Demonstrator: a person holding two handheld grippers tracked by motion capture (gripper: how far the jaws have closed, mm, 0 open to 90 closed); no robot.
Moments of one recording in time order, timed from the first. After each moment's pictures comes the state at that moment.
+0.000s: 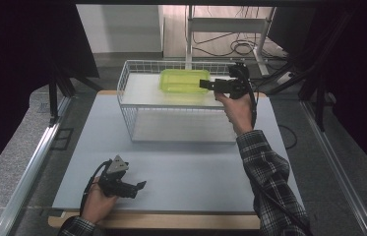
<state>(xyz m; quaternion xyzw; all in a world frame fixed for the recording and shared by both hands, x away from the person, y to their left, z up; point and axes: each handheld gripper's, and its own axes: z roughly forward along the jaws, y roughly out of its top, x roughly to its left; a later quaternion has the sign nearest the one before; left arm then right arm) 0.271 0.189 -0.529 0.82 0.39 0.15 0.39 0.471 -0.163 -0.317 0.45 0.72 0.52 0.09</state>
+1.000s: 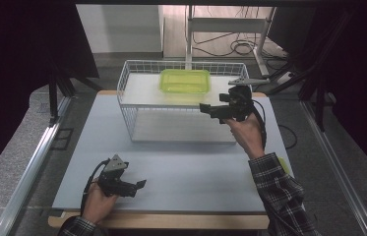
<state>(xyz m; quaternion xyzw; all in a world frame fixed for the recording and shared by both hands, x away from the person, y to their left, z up) 0.274 0.191 -0.531 0.81 0.40 0.13 0.41 0.416 -0.172 -0.335 0.36 0.77 0.50 0.13</state>
